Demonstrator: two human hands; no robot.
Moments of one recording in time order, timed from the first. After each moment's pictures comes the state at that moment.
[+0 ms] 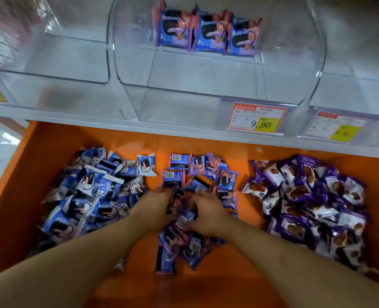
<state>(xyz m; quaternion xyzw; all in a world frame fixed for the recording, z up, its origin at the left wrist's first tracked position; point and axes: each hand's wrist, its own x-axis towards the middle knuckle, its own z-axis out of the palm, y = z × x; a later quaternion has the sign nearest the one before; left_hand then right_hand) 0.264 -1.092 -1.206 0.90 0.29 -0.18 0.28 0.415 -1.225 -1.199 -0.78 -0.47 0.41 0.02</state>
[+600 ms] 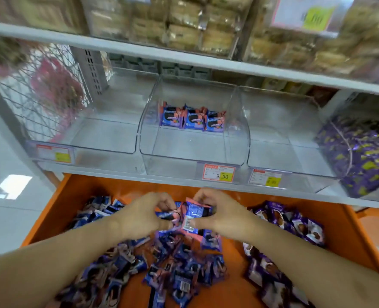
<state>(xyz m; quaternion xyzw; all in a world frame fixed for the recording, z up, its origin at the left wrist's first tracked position) 0.262 -1.079 -1.000 0.85 0.30 -0.05 0.43 0.443 -1.239 -0.971 -0.75 -0.42 0.43 0.29</state>
